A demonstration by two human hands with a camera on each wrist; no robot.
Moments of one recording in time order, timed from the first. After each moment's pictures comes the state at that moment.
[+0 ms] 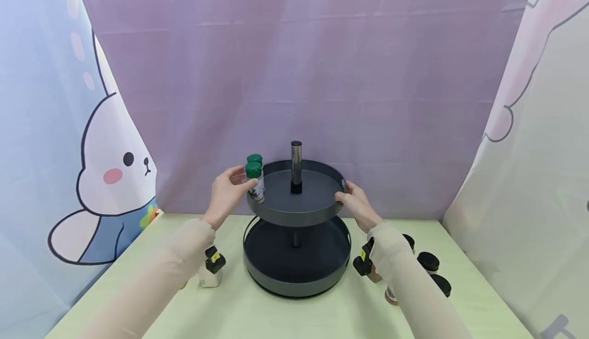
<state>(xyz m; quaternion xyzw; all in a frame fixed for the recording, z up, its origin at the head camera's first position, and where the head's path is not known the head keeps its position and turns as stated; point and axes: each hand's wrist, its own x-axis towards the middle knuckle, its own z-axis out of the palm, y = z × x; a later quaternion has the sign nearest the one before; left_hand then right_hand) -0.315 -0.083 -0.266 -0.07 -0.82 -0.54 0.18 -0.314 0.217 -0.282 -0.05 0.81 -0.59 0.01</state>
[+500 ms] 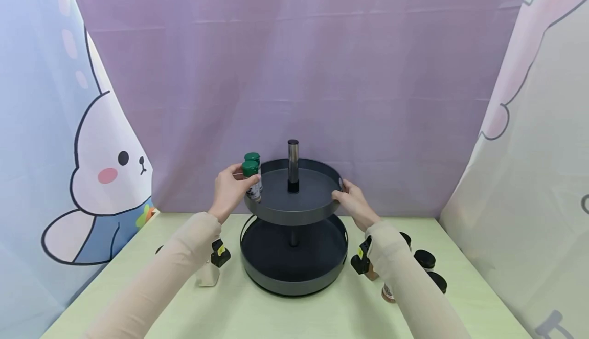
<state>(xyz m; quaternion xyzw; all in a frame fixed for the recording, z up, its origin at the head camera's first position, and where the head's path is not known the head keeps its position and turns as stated) -0.329 -0.068 -0.268 -0.06 -0.82 -0.52 0.21 -0.315 0.219 -0.283 -0.05 0.82 -0.57 0.01</state>
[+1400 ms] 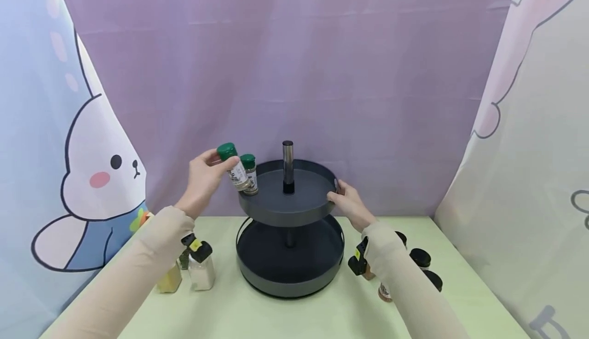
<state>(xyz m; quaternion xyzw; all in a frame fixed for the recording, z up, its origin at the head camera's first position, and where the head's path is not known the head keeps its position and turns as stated) -0.303 -0.099 -0.222 -0.05 -0.76 -0.62 0.18 -0.314 0.212 -0.285 -0.07 0.81 -0.58 0.01</state>
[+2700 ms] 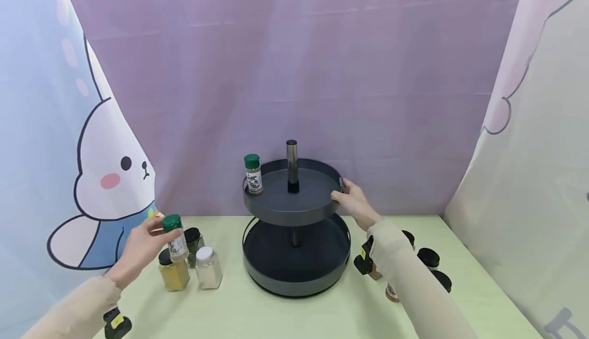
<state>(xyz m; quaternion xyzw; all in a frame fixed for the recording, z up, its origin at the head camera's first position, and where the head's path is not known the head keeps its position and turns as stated) -0.247 -0.234 -0.325 0.03 -0.88 -0.46 0.09 -0.315 0.211 -0.285 -0.08 0.80 -0.59 0.01</state>
